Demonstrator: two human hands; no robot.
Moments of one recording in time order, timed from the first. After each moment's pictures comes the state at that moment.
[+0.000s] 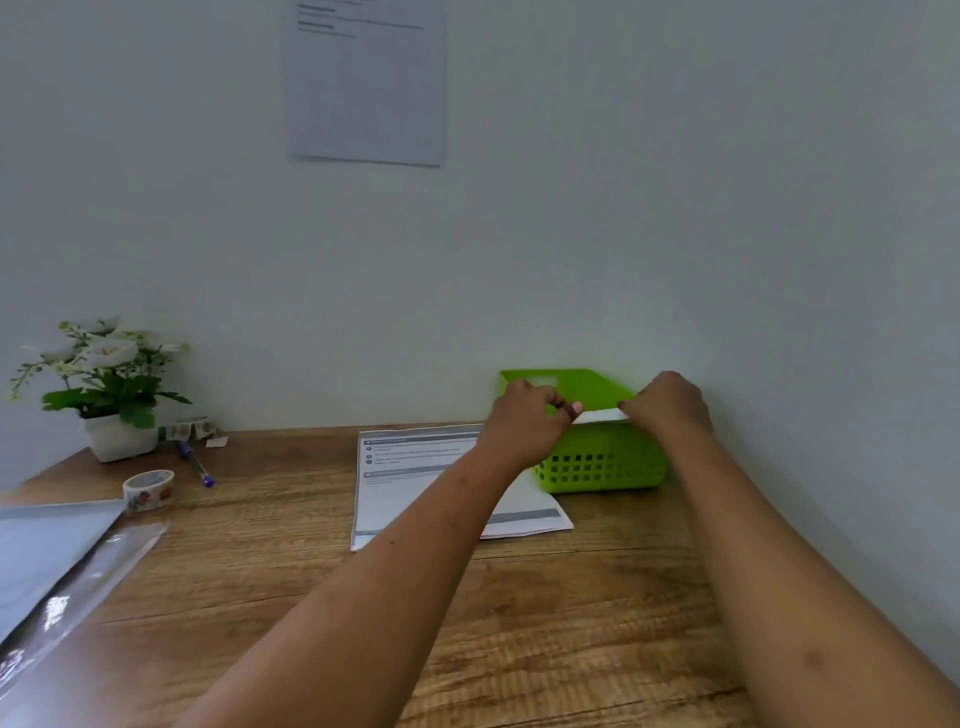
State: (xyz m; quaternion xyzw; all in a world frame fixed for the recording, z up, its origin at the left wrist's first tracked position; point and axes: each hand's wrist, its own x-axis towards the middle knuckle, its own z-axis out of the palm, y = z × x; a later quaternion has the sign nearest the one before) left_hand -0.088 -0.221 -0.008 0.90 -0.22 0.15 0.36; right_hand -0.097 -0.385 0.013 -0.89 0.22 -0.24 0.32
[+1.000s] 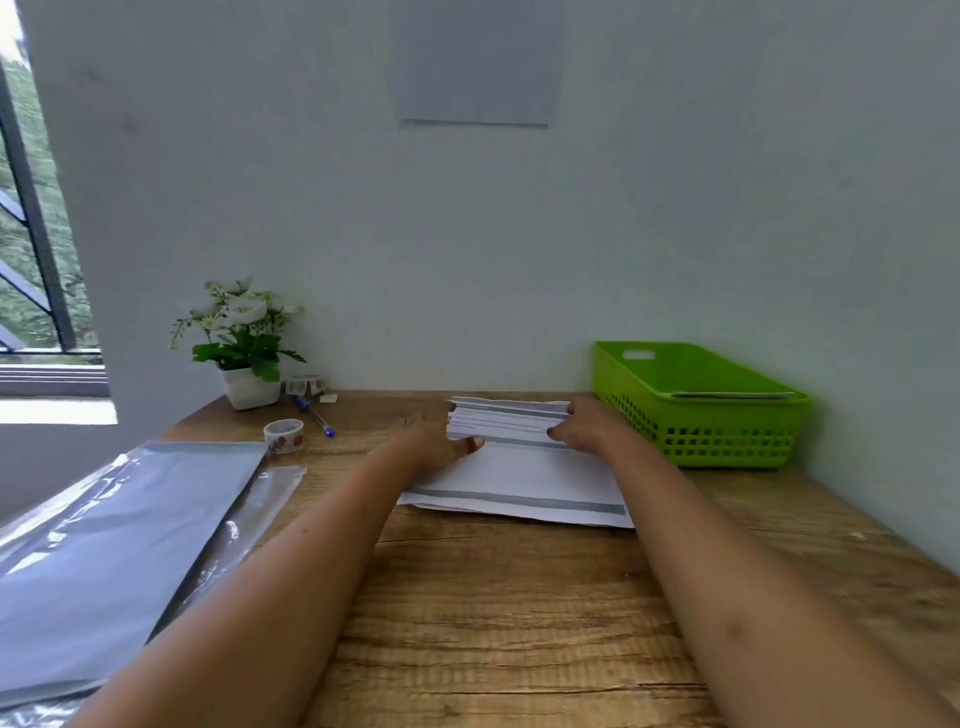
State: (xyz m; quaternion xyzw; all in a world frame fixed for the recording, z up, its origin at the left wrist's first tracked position) left_hand -0.072 -0.011 -0.068 0.97 -0.02 0.03 0.23; right_hand -0.064 -0.217 -0.039 -0.97 0.03 -0.05 0.24
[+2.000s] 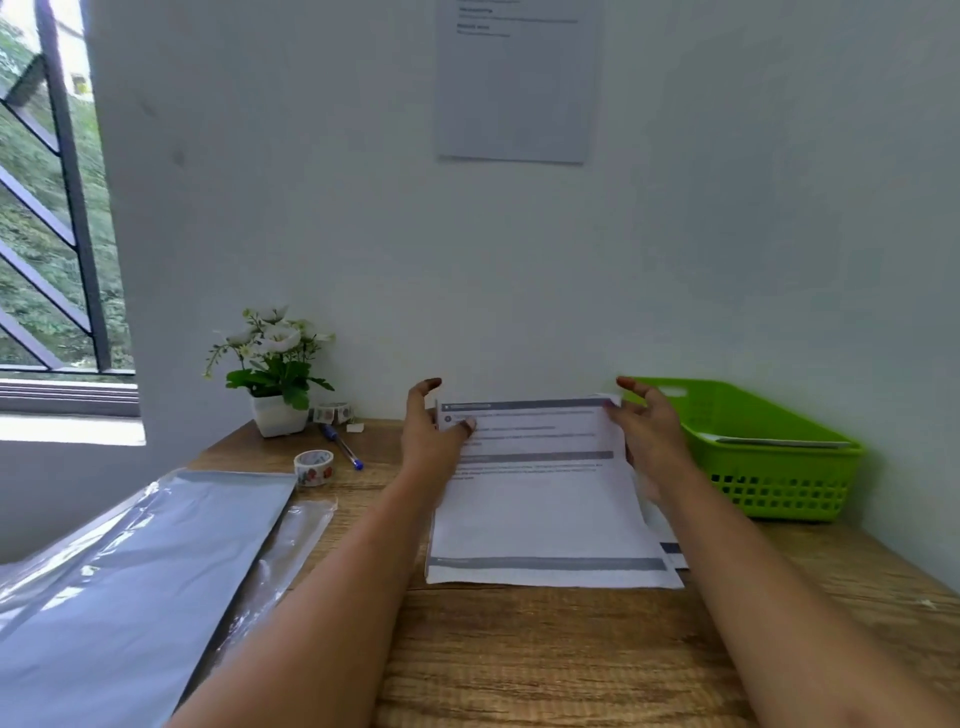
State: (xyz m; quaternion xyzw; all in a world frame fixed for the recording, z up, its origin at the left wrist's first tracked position) left_hand -0.077 -0.004 -0.050 0.68 -0.01 0.23 0.70; right_hand -0.046 -0.230 -0.038 -0.65 -0.06 -0.20 0.73
